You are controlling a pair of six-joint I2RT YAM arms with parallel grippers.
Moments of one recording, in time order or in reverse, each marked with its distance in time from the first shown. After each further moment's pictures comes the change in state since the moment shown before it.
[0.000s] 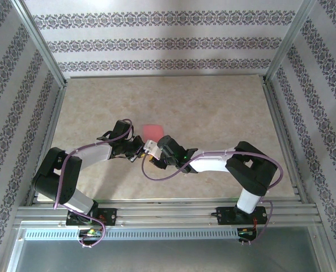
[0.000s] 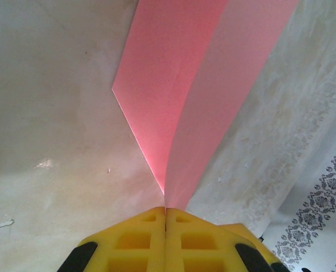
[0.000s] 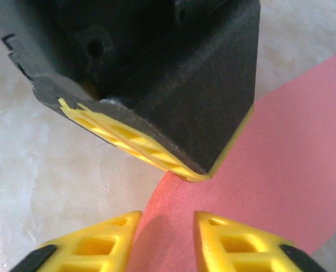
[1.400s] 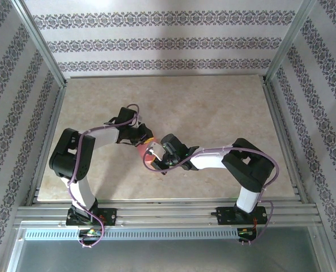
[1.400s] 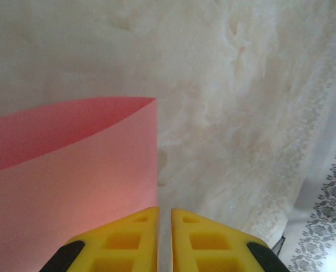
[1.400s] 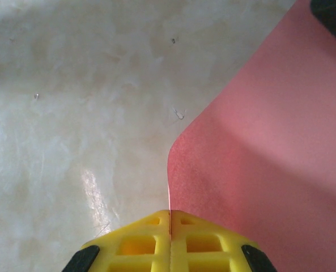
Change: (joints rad) left arm 0.054 0.275 0.267 0.003 0.062 0.267; right arm -0.064 0.045 -0.010 -0.028 -0.323 0.180
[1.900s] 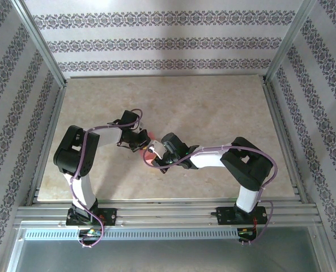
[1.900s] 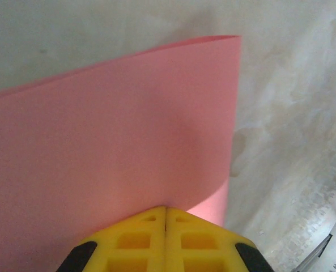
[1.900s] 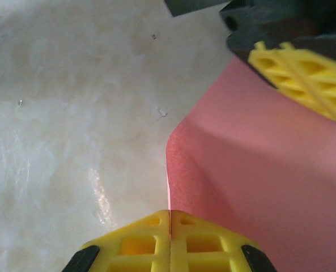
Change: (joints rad) left arm -0.010 0.054 0.010 -0.113 -0.038 0.099; right arm -0.022 0.013 0.007 0.001 0.000 0.045
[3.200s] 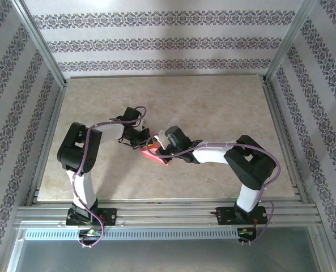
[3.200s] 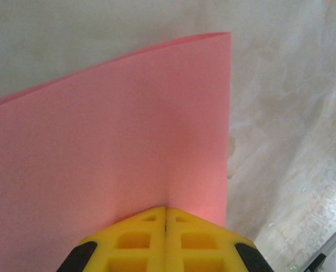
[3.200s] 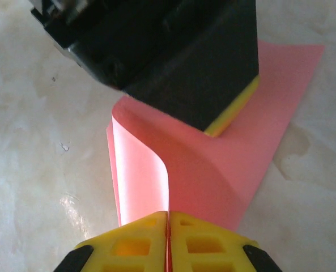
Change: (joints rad) left arm 0.000 0.057 0.096 -0.100 0.029 0.145; right arm -0.065 -0.014 0.043 -0.031 0.128 0.073
